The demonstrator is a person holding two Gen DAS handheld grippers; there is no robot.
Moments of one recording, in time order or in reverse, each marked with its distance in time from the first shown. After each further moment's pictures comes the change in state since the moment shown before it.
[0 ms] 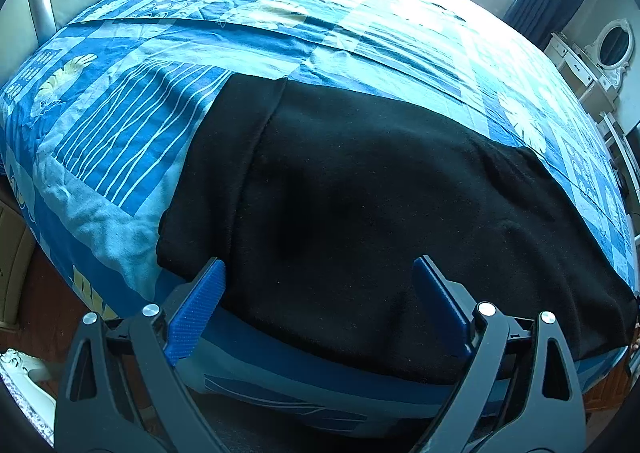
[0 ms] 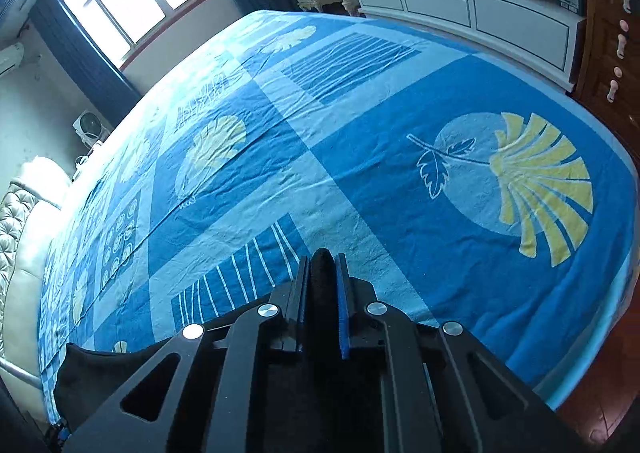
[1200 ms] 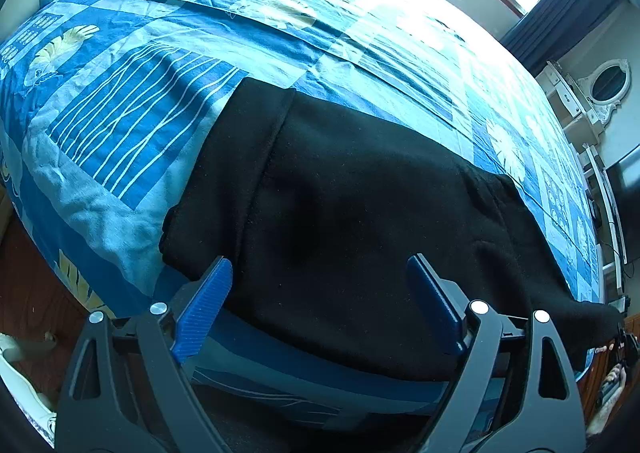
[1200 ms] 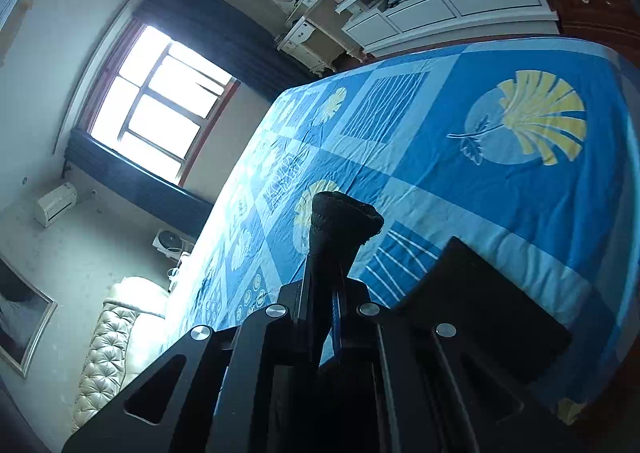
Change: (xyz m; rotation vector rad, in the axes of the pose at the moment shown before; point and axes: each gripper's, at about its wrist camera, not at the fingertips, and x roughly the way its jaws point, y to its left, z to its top) left arm -0.009 0.019 0.011 -0.108 0.023 -0.112; right arm -0.088 -0.015 -0.063 0.425 -0.180 0.334
